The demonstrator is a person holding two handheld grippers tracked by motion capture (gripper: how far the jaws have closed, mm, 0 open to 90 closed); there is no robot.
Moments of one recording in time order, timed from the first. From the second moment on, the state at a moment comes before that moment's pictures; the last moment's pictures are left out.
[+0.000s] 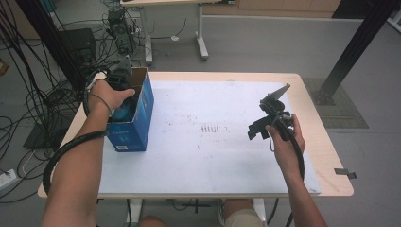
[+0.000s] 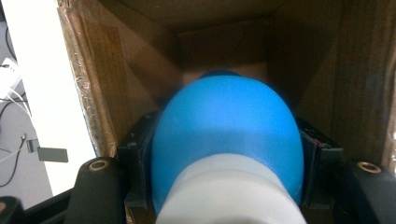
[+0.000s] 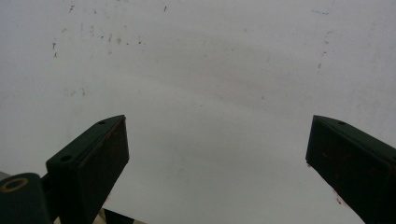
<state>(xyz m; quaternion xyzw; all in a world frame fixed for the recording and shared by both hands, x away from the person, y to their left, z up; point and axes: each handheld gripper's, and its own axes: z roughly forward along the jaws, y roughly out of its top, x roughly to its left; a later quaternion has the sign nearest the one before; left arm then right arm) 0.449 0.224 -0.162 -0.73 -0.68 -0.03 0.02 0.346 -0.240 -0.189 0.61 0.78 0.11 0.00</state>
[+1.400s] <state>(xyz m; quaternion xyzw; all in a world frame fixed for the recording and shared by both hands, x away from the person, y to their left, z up) 0.405 0.198 -0.071 -0.77 -0.63 -0.06 -0.05 0.356 -0.232 -0.181 0.60 0.79 0.12 0.01</state>
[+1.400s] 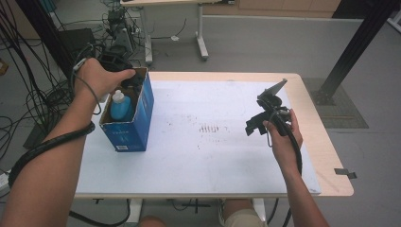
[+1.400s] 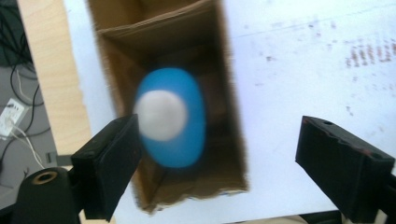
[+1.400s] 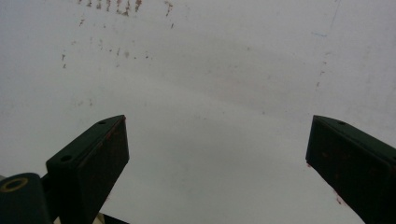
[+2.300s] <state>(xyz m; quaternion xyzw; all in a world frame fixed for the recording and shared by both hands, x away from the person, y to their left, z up) 0.400 0.135 -0.077 -0.82 -0.57 -0.04 -0.07 0.363 -0.229 -0.175 0.60 0.79 0.11 0.02</state>
